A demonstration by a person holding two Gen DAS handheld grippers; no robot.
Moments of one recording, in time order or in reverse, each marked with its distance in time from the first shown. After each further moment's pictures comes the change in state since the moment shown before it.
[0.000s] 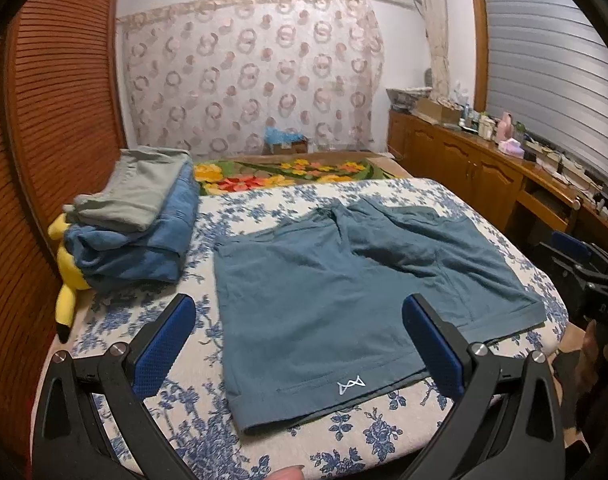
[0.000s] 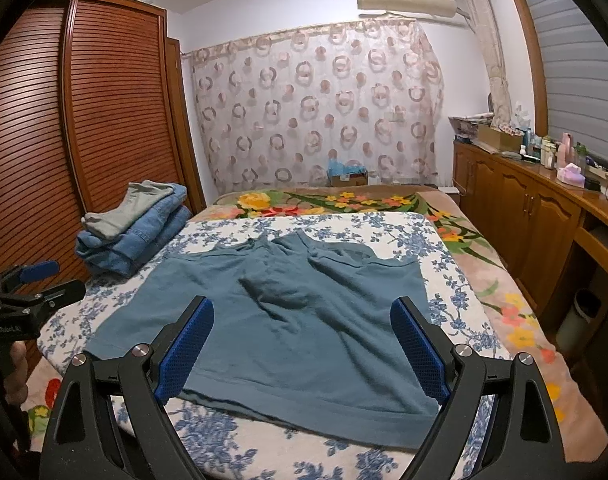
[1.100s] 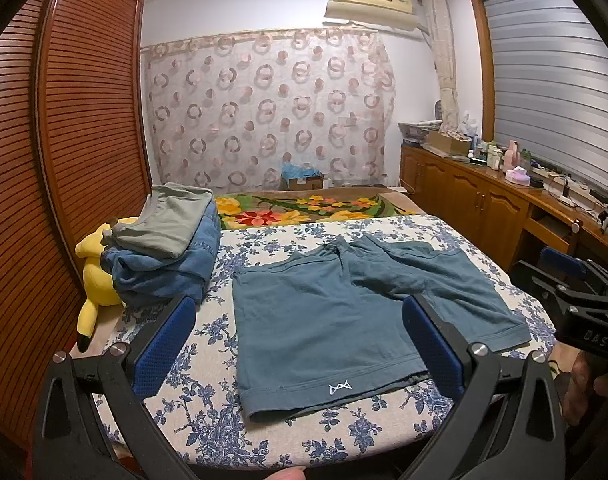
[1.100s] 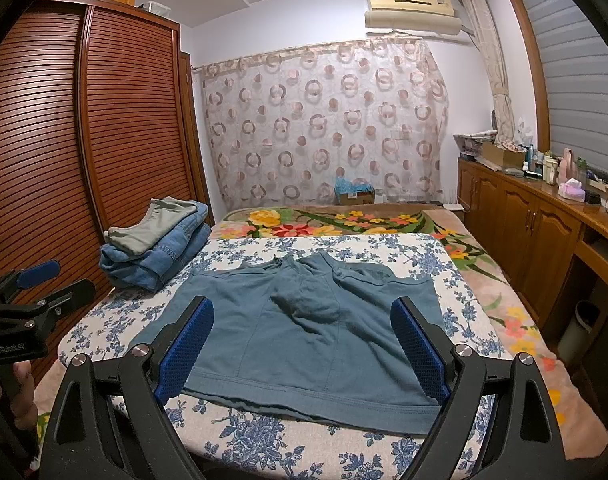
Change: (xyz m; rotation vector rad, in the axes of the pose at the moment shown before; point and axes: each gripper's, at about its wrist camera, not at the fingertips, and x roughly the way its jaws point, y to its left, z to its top) left arm -0.064 -0.016 -0.002 -0.020 -0.142 0.078; right arm -0.024 0.020 -0.001 -0.012 -0.067 0.015
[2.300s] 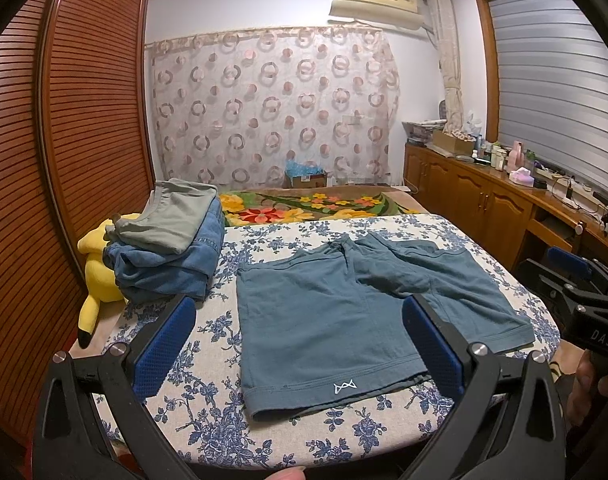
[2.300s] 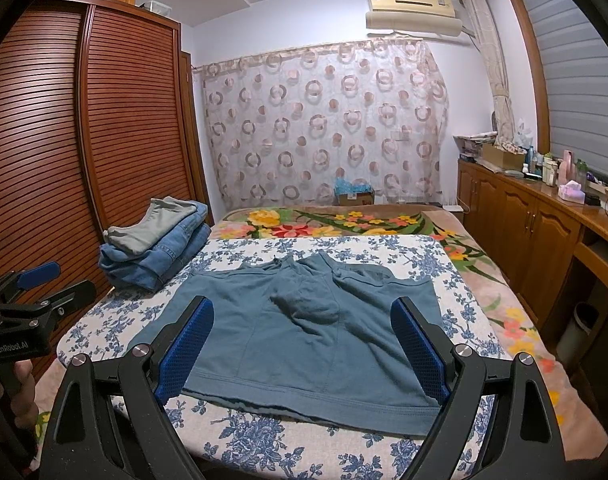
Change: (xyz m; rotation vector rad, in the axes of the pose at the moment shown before) left arm 0.014 0.014 -0.008 -0.008 0.007 0.004; right arm -0.001 -0.001 0.000 -0.009 -0.001 -0.002
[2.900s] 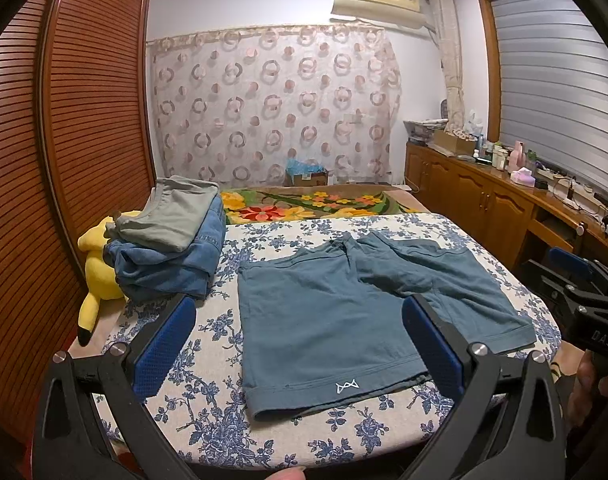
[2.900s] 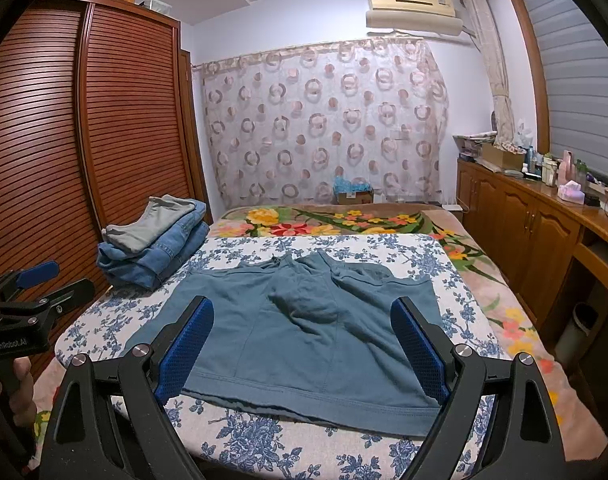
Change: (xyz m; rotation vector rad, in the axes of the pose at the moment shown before) left arm 0.001 0.001 0.000 -0.003 0.004 -0.001; right arm 0.000 -0.001 0.000 -0.002 0.004 -0.002
